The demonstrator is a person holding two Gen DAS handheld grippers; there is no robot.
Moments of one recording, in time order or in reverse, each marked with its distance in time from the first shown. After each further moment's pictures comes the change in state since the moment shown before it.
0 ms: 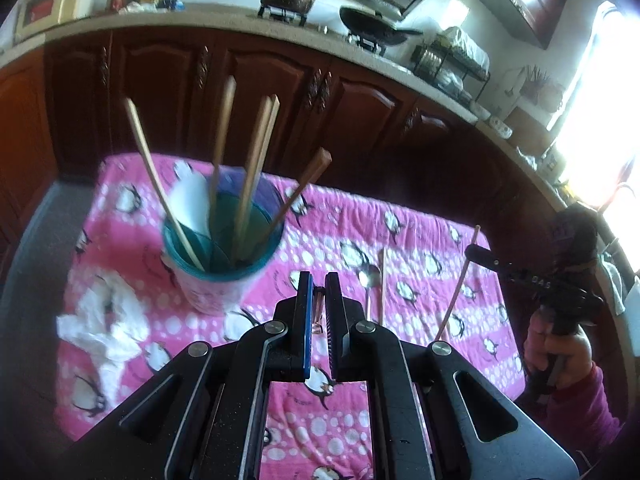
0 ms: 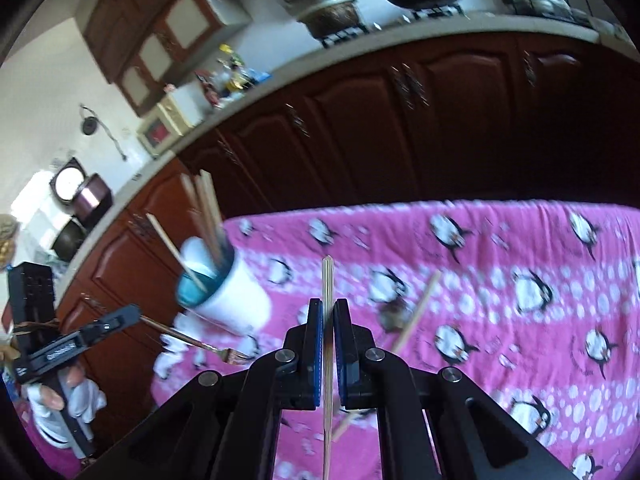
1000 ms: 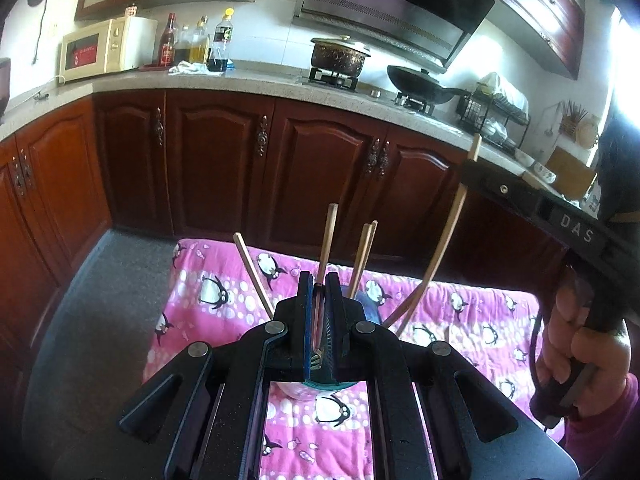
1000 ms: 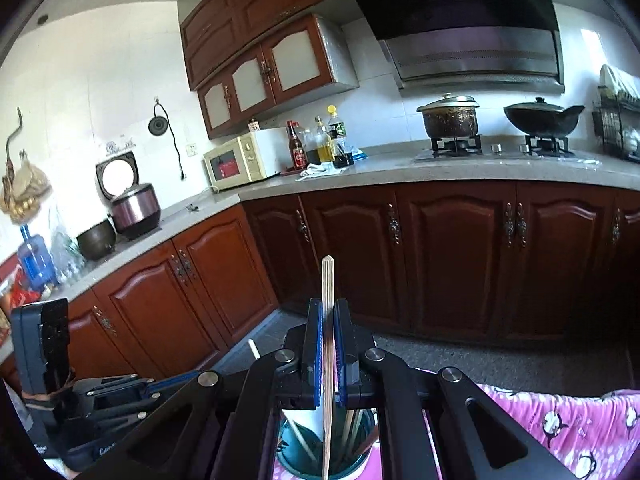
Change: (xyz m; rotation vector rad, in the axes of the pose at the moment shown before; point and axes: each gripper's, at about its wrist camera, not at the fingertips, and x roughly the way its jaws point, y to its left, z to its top) left arm -0.021 0.061 0.064 0.001 -0.171 0.186; right arm 0.065 0.205 0.106 -0.293 -0.258 0.058
